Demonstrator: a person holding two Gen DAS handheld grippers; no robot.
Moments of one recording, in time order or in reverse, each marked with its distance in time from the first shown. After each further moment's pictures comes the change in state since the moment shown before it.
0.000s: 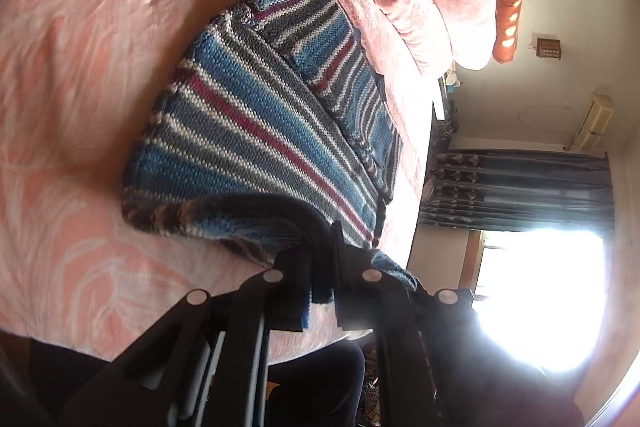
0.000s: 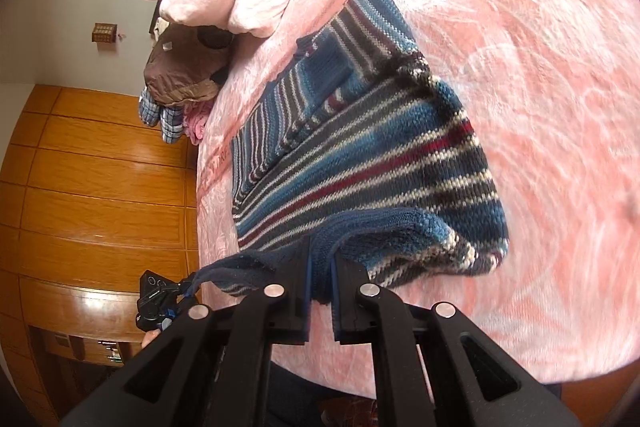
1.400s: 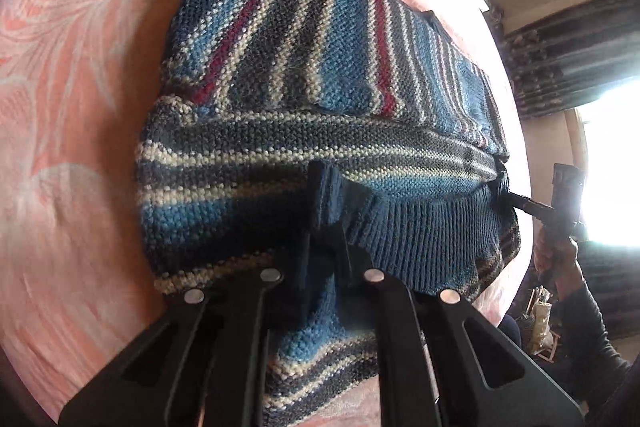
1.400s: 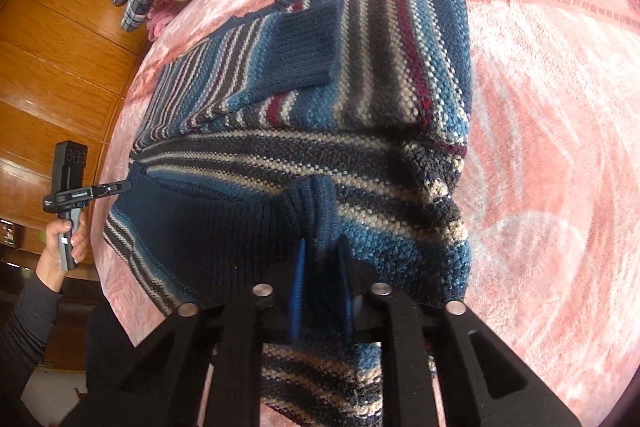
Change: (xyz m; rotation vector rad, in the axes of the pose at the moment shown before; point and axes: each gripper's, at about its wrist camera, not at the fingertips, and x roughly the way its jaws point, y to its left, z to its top) left arm 0.106 -0.013 0.103 0.502 0.167 0.350; right arm 0.106 0.001 0.083 -0.474 0.193 -0.279
